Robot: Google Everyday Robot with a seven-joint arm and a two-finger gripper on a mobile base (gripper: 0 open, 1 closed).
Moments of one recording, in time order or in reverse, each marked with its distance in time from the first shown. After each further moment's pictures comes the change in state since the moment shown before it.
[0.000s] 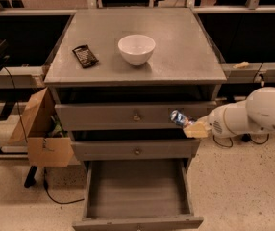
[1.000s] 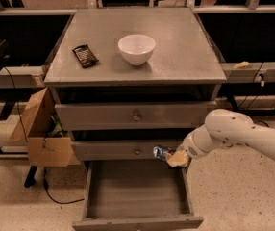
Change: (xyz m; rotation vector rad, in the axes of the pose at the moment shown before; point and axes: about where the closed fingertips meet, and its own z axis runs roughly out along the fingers) arm 0.085 0.042 0.128 -0.197 0.243 -0.208
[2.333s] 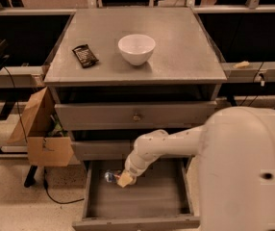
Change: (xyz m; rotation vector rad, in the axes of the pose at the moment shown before) arm -0.071 0.110 0.207 -0.137 0.086 -0.228
